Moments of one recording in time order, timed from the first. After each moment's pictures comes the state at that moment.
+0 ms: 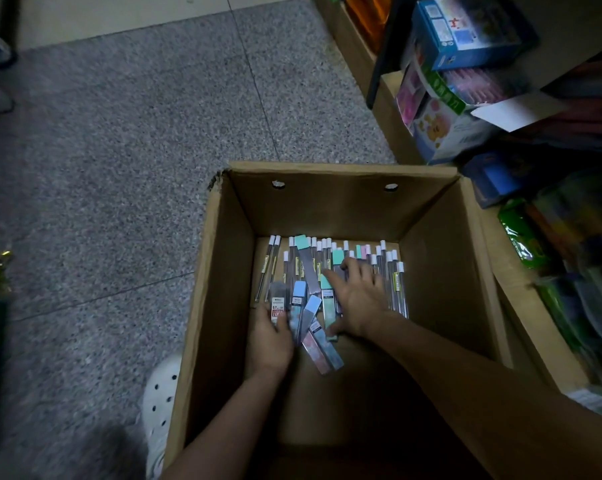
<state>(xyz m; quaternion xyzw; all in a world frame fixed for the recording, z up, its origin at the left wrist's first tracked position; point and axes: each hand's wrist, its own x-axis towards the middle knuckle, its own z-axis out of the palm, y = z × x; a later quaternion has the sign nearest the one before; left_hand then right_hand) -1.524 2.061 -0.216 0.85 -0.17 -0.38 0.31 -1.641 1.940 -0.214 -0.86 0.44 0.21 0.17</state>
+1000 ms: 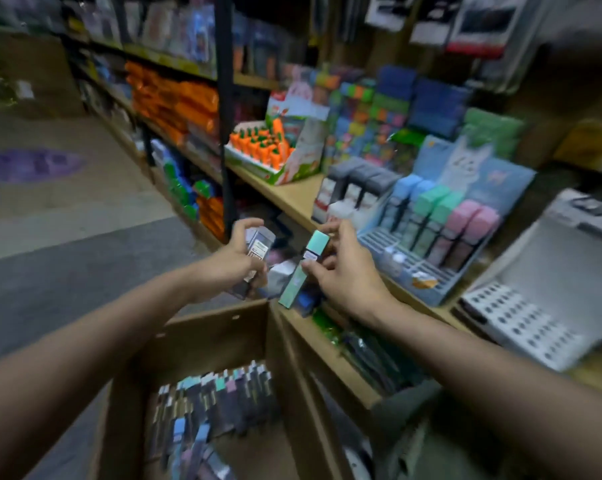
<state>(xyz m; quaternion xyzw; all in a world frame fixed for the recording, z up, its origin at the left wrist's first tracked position) -1.590 1.943 0.147 0.52 -0.60 -0.51 0.35 -1.788 1.965 0.153 -0.72 0.54 -0.39 0.21</state>
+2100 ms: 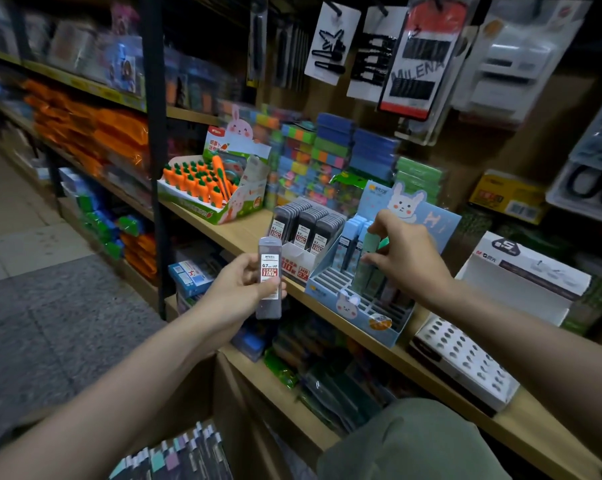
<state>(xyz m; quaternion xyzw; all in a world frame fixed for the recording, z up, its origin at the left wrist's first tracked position) -1.654 1.909 0.154 0.37 -0.50 -0.61 0.49 -1.902 1.933 0.234 -0.71 0.65 -0.26 -0.10</state>
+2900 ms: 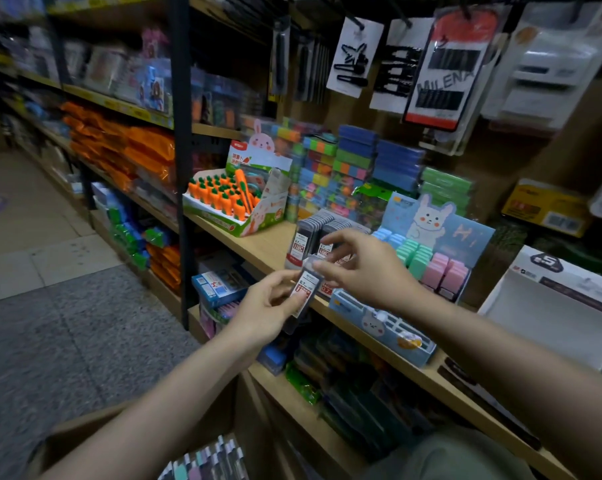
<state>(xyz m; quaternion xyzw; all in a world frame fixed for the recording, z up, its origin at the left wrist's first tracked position) -1.654 1.903 0.141 0.35 -0.60 -0.53 0.48 -1.815 1.930 0.241 -0.73 0.61 -0.29 0.10</state>
